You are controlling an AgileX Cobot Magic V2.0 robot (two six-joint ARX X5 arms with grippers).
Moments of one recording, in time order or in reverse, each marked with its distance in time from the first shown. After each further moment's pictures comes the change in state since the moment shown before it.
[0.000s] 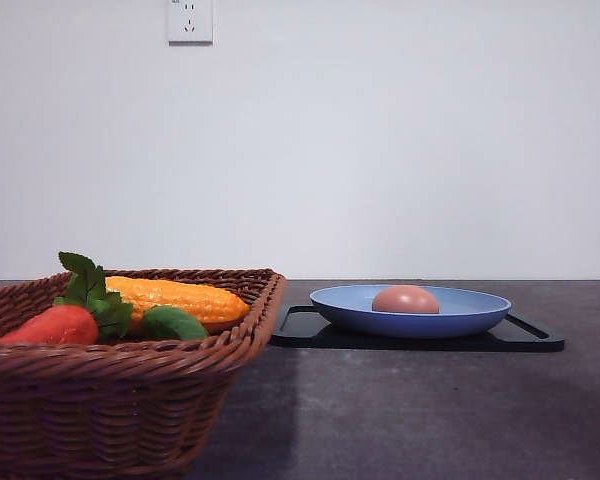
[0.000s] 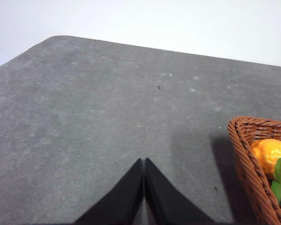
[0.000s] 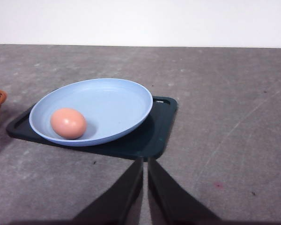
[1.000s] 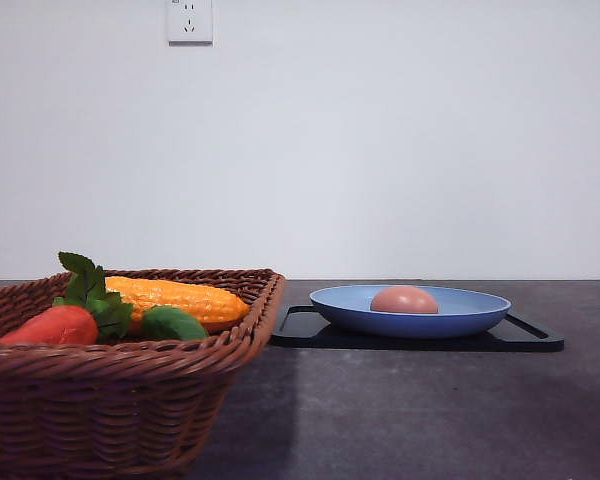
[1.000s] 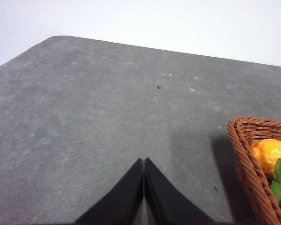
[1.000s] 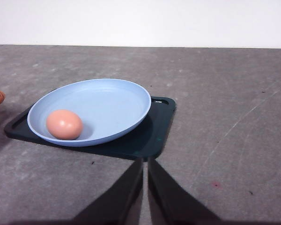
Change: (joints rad) left_arx 0.000 0.000 0.000 0.000 0.000 0.000; right_arx 0.000 0.000 0.000 0.001 0.007 0.000
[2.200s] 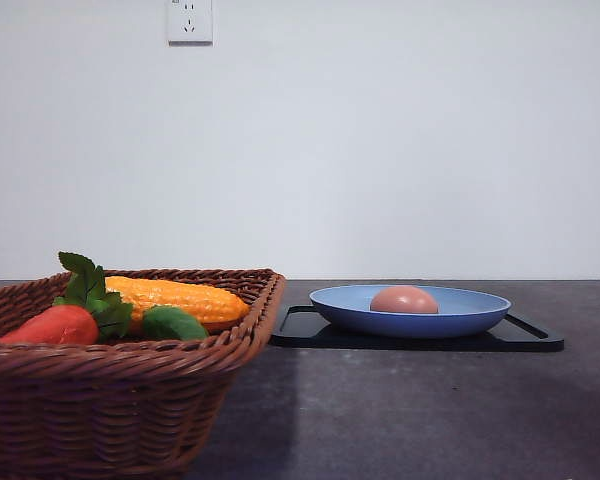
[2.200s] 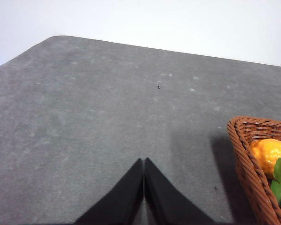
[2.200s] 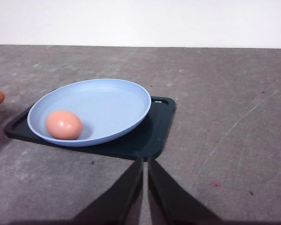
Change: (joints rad) left_arx 0.000 0.000 0.000 0.000 0.000 0.000; right_arx 0.000 0.000 0.000 0.000 0.000 0.000
